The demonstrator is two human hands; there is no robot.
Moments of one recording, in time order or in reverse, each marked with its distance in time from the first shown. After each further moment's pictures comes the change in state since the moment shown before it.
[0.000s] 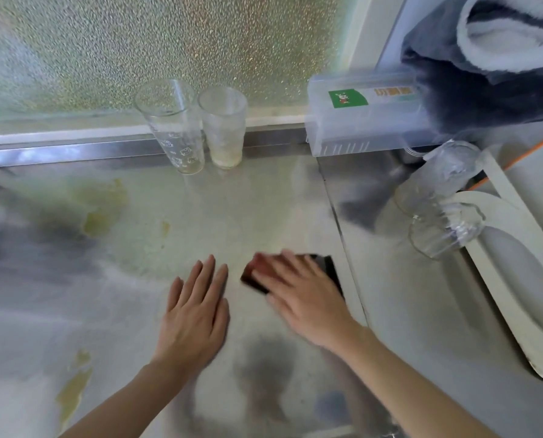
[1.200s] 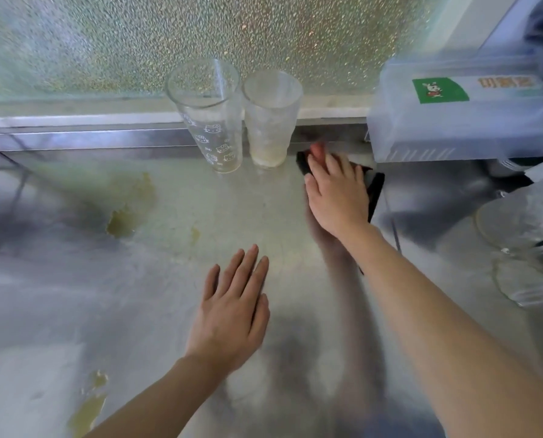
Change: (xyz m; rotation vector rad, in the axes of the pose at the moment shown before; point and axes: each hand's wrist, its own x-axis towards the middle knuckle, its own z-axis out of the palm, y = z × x) left_hand 0.047 -0.002 0.004 -0.011 -0.001 0.030; right_hand 0.185 0.069 -0.002 0.014 0.071 0.375
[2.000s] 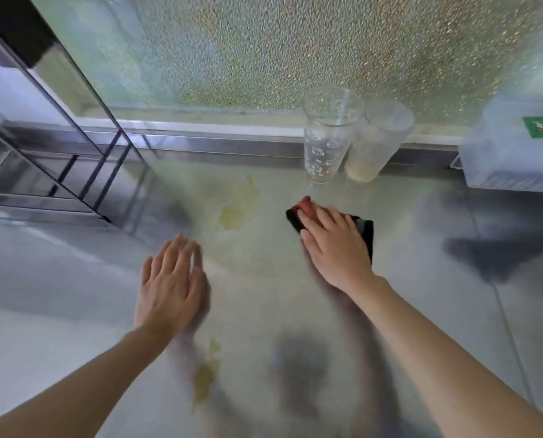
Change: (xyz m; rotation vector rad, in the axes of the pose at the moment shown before) left_hand -0.067 -0.185 -0.063 0.055 0.108 -0.422; right_hand -0.061 -0.134 0.020 0.032 -0.119 -0.267
